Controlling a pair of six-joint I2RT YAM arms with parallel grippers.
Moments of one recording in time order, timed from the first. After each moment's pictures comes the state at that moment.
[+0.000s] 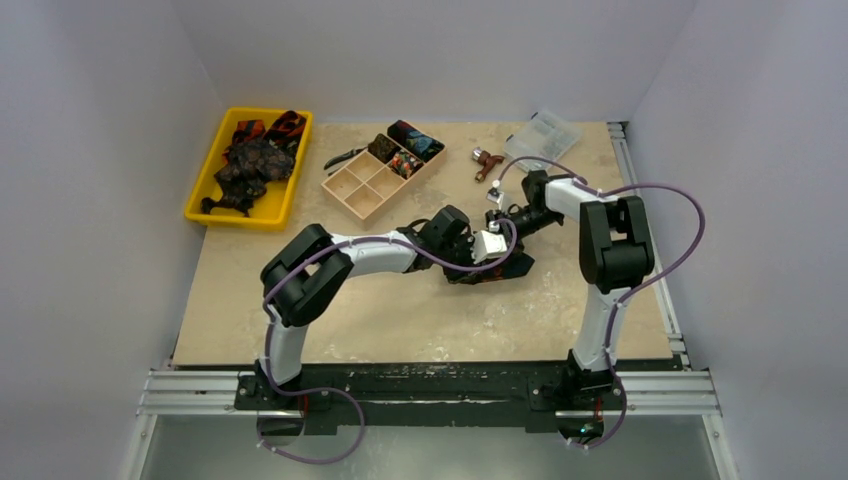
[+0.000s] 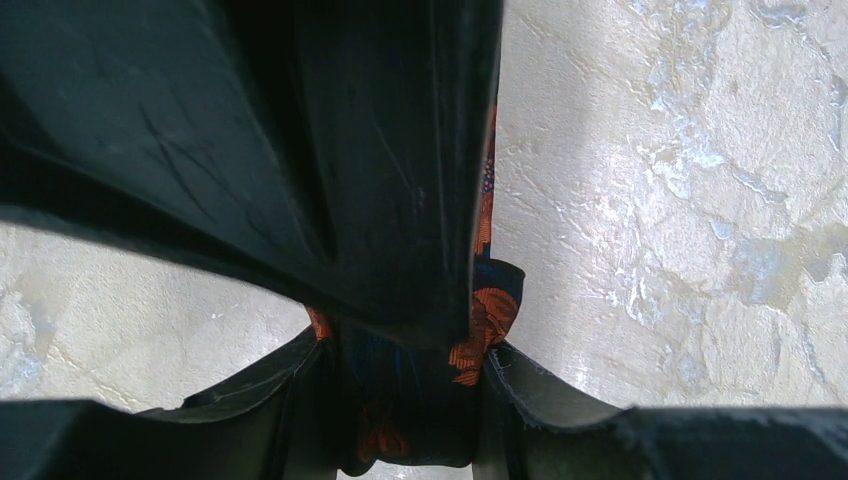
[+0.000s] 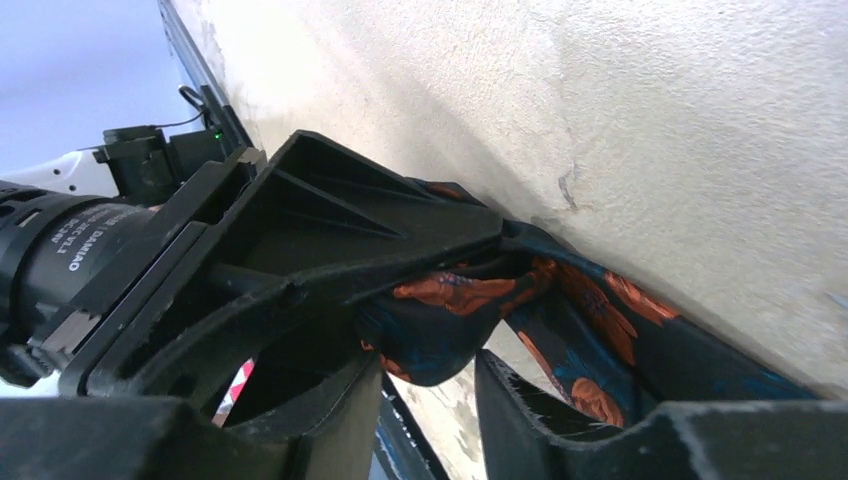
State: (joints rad) left arm -0.87 2.00 1.24 -0.06 0.31 0.41; right arm 0.15 2.01 1.32 -0.95 -0.94 -0.22
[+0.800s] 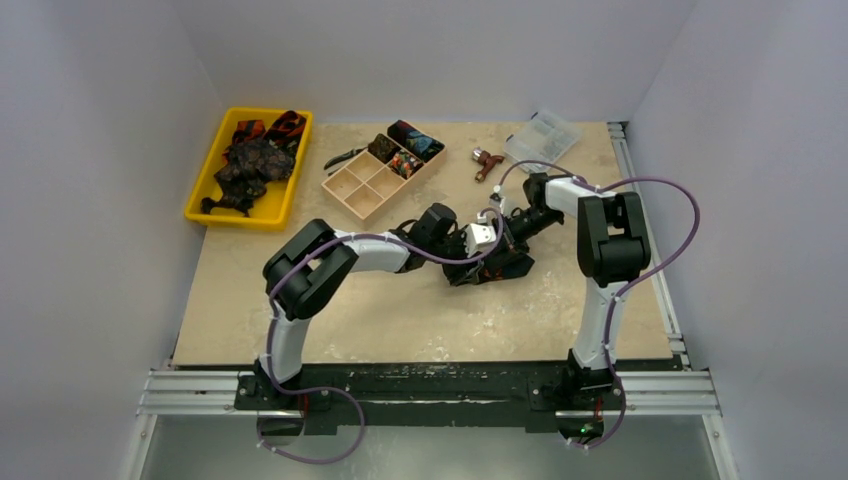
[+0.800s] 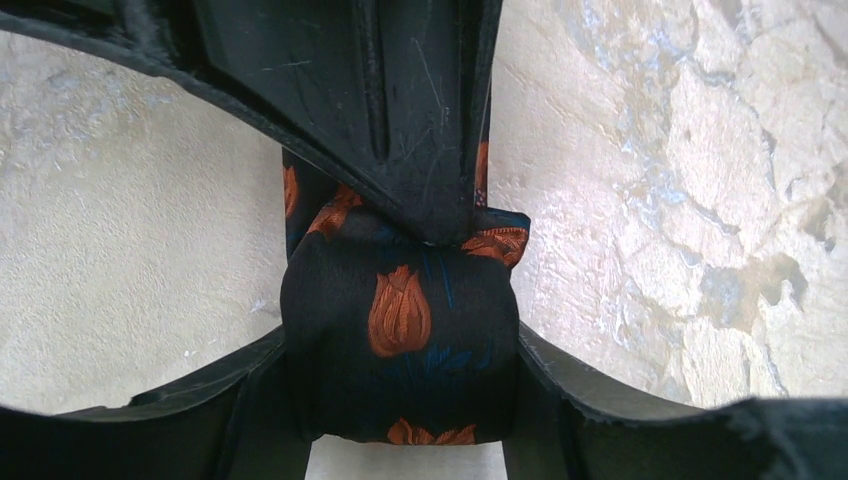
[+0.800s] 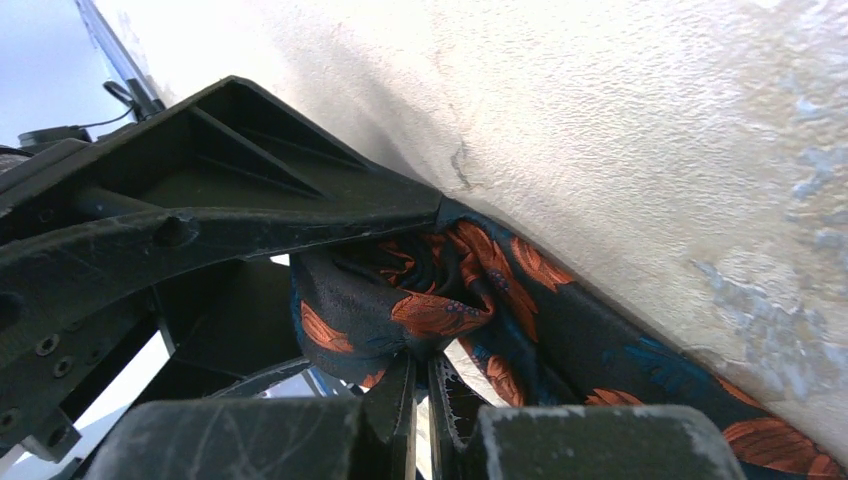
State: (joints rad) left arm -0.82 2.03 1.18 0.13 0.50 0.30; right arm 0.13 2.08 1.35 -0.98 -0.82 -0.26
